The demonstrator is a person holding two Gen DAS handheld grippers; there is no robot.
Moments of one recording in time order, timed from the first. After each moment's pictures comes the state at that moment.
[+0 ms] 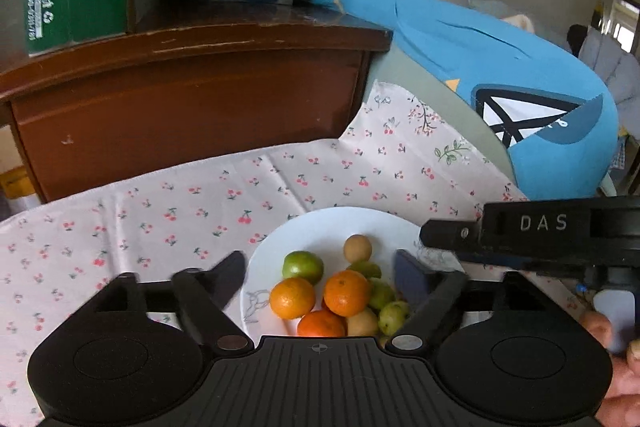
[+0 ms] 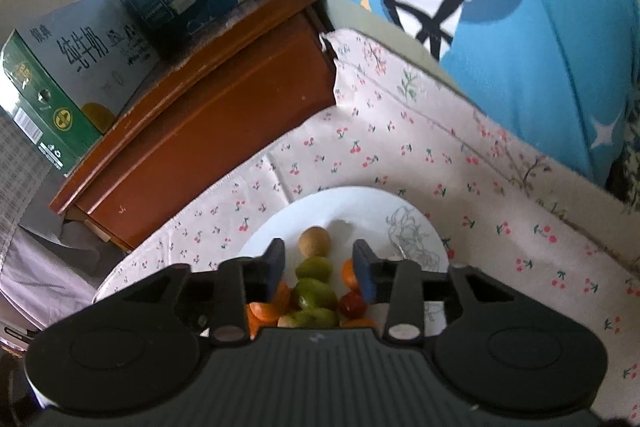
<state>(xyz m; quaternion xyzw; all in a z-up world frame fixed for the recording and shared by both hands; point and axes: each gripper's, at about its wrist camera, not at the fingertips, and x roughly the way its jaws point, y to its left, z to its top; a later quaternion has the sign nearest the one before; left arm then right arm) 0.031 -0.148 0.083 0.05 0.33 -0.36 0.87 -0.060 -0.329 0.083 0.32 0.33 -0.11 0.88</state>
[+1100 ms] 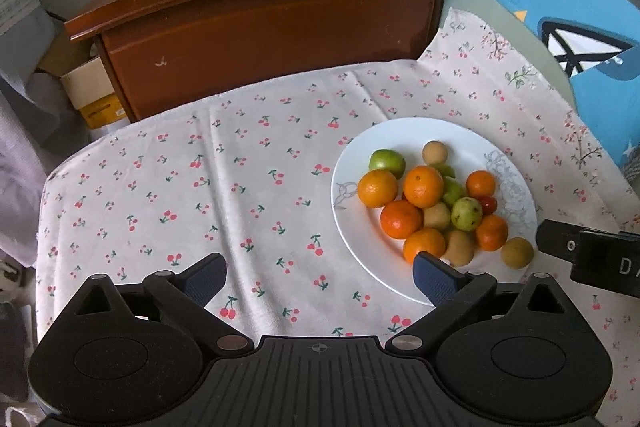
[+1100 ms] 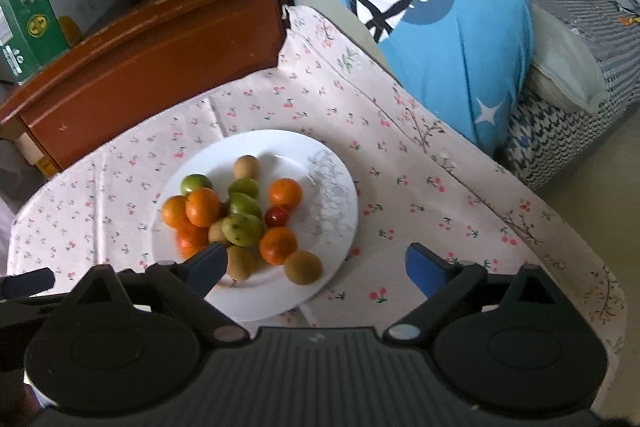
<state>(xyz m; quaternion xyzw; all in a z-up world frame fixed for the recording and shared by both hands) 0.010 -0.115 0.078 0.12 0.43 -0.25 0.86 -0.102 -0.280 0.105 0.19 0.42 -0.22 0.86</state>
